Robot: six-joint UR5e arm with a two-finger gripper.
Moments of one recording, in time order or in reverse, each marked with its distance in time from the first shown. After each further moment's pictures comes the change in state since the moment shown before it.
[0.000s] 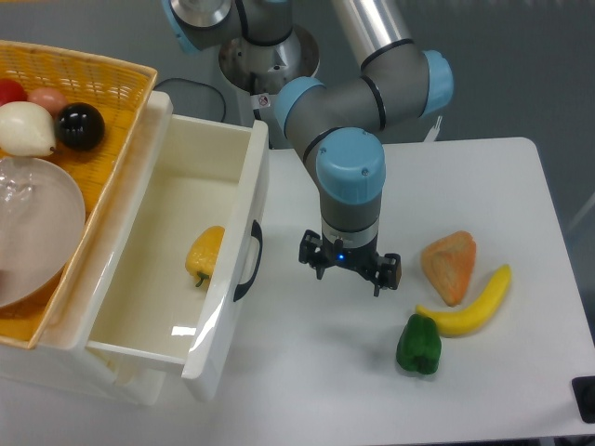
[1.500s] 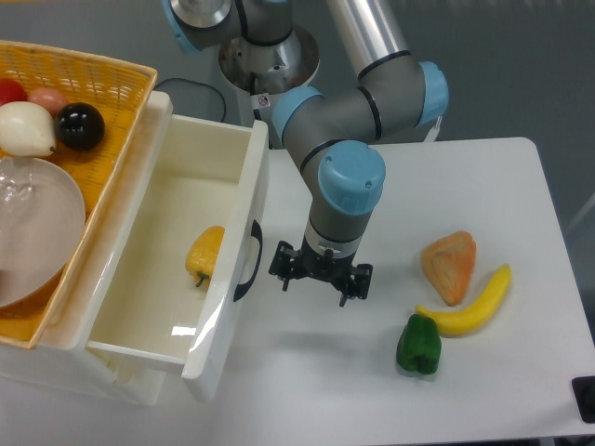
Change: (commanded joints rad) arm -0.049 -0.005 -0.008 -0.012 -0.054 -0.085
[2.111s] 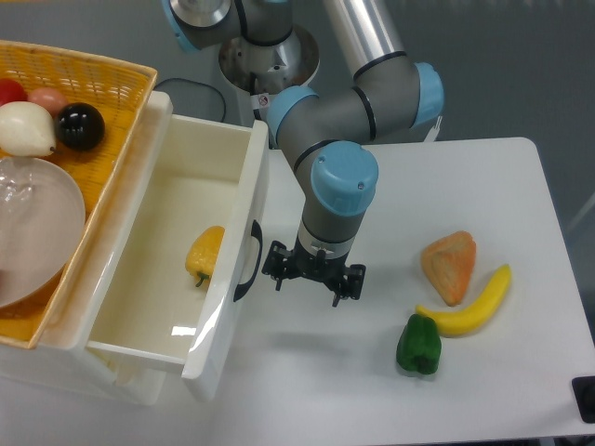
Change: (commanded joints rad) arm -0.011 0.008 0.000 -0.017 -0.006 -0.002
